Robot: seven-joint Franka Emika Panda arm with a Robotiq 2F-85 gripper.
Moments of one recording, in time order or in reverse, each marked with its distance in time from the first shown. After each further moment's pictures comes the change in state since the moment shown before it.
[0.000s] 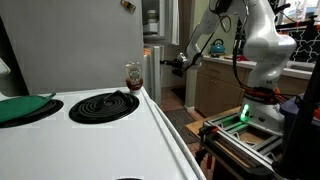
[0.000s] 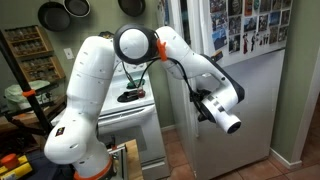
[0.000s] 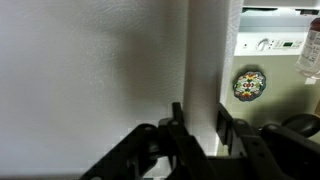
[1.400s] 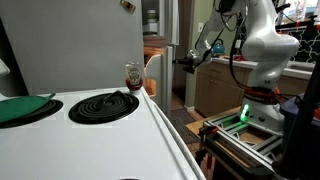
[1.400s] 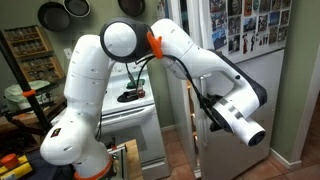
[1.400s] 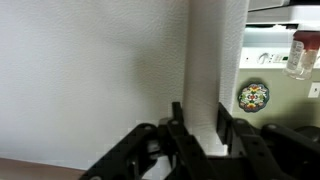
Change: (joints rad) arm -0.104 -0.037 -0.084 0.012 -0.135 -0.015 0.037
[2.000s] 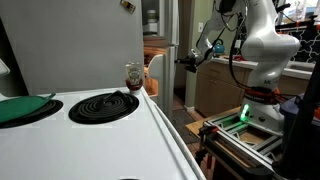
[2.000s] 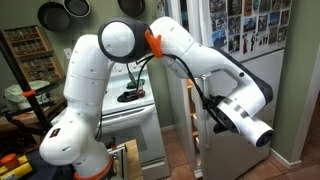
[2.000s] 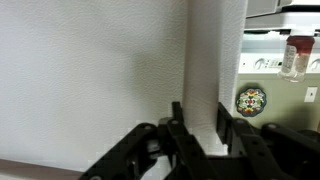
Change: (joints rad) arm -0.021 0.000 -0.010 0.030 -0.047 0.004 0.023
